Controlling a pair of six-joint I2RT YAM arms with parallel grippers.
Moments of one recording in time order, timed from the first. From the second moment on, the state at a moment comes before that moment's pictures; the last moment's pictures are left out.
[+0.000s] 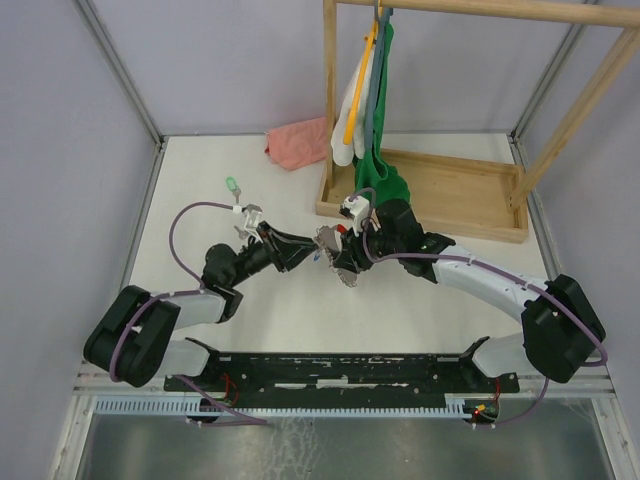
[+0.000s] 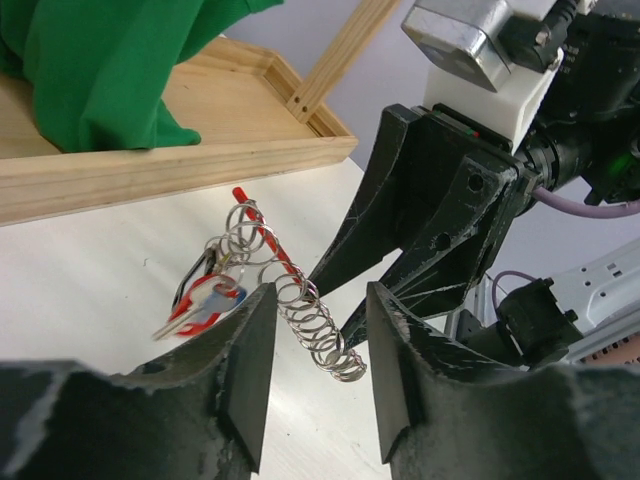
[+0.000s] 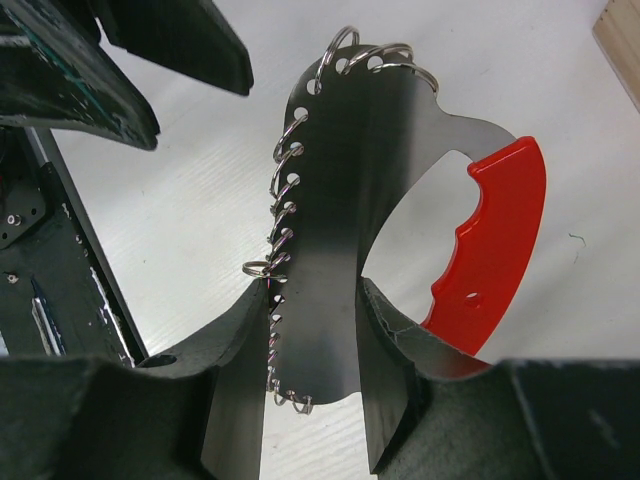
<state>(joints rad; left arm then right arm) -0.42 1.33 0.27 1.24 0.58 -0.70 0.69 1.38 0.86 -0.07 -0.42 0.05</state>
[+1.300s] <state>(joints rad) -0.63 1.35 0.26 1.21 0.31 -0.51 0.70 1.33 0.84 -0.06 -0.43 0.06</state>
